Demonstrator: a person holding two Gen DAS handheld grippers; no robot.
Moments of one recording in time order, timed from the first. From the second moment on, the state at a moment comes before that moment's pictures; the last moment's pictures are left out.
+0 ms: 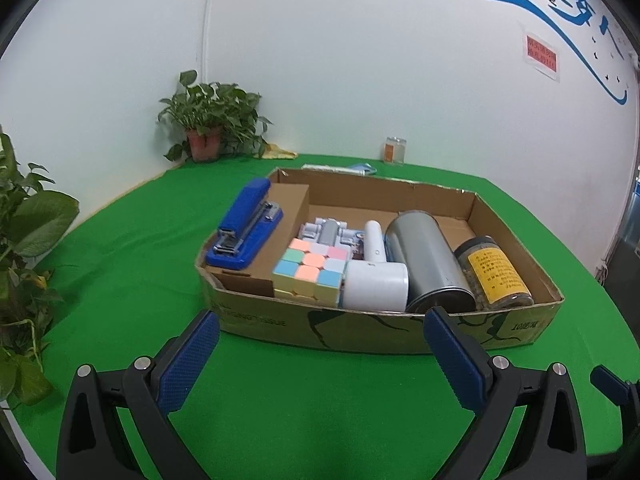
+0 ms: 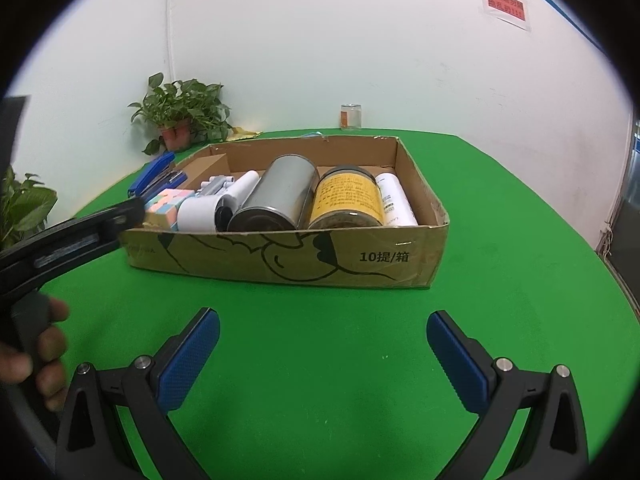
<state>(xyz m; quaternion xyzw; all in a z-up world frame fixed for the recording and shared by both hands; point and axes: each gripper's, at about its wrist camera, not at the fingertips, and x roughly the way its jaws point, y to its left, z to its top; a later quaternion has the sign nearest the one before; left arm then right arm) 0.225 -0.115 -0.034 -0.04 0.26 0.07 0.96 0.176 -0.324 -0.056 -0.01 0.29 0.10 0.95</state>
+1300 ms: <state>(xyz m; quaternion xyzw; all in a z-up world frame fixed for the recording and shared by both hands) 0.221 -0.118 -0.028 0.00 0.30 0.02 0.95 0.208 -0.320 -0.041 -0.04 0.32 0.09 0.94</state>
